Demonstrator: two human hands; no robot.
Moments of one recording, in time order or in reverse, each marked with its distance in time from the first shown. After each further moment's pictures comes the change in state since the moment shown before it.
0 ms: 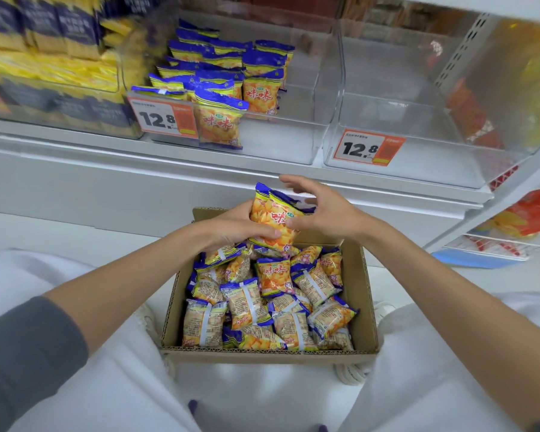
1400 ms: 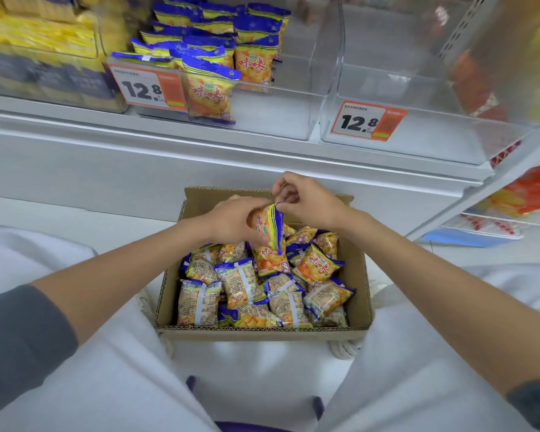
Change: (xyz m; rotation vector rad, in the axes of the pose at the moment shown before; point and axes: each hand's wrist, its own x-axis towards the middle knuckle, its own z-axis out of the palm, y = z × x) left_hand 0.014 -0.035 -0.002 0.862 0.035 0.197; right_hand 0.006 0.016 0.030 -0.035 -0.019 0.017
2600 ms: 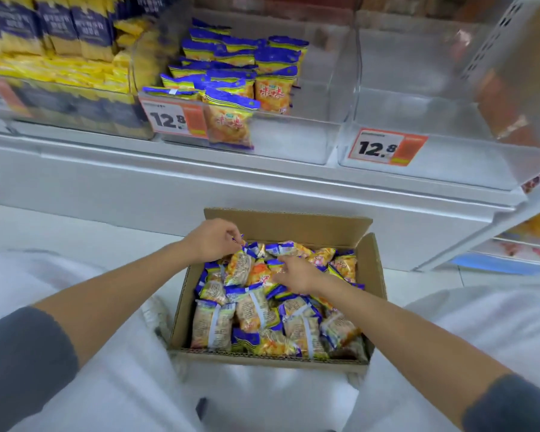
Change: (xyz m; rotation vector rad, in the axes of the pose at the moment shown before) left_hand -0.026 -0.042 -0.014 -0.074 0.097 -0.293; right_hand 0.019 0.079 0.100 -0.224 -0.325 0.384
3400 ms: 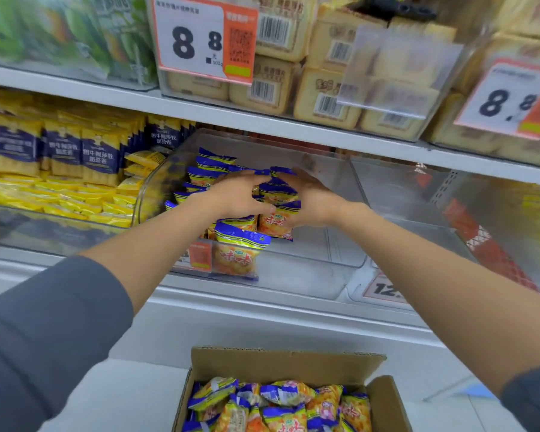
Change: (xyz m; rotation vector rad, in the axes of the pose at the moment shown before) left_hand 0.152 0.090 -0.224 0.241 0.334 0.241; right_hand 0.041 -0.147 -0.320 -0.429 0.635 -0.315
